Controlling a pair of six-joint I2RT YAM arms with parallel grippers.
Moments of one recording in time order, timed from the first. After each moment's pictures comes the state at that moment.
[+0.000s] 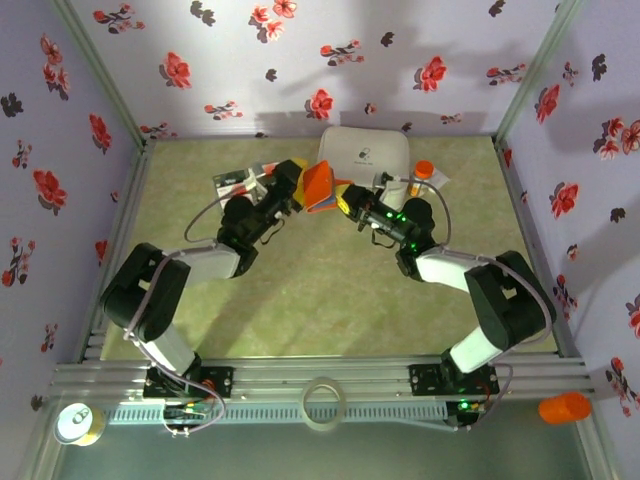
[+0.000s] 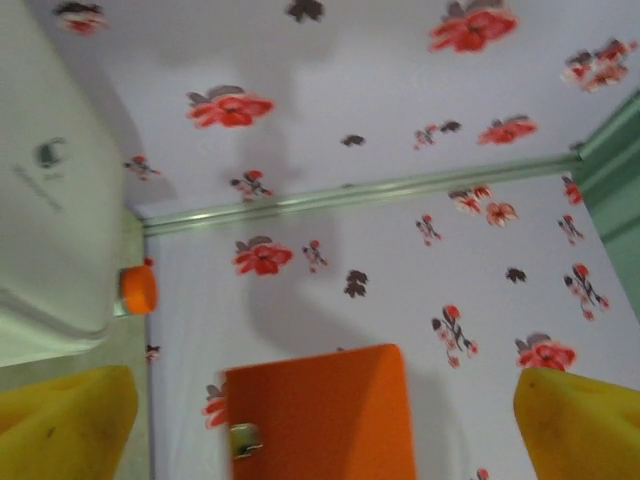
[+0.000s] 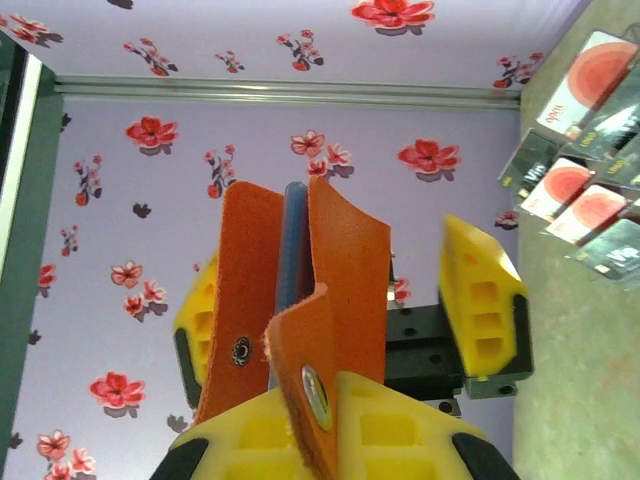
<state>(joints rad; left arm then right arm) -0.56 1.65 0.75 1.10 0.21 -1.51 0.47 1.56 0.67 1.06 -0.58 1.60</state>
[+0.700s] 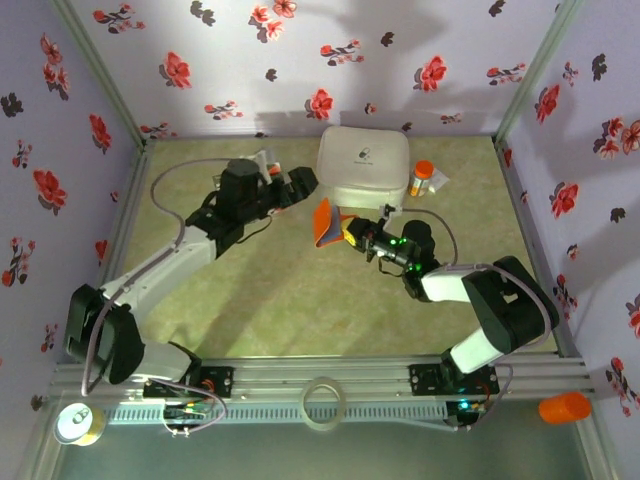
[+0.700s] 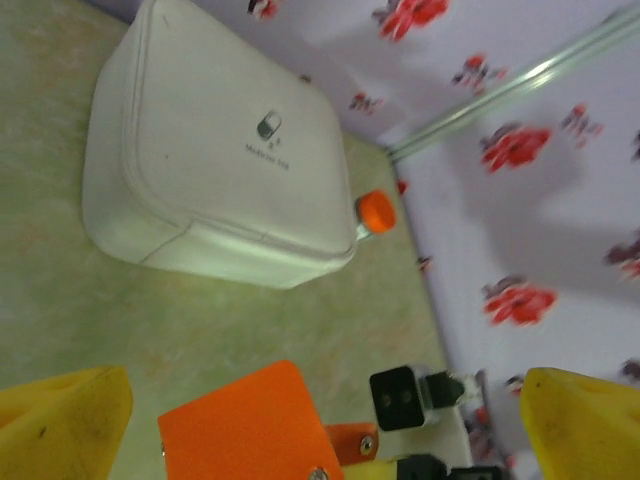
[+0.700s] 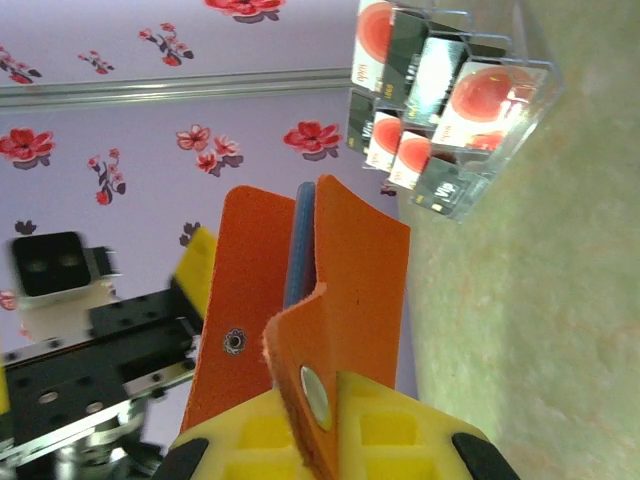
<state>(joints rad) -0.61 1.41 1.15 -0.14 0.16 -0.80 0.46 1.54 0.45 1.03 -0.59 1.54</state>
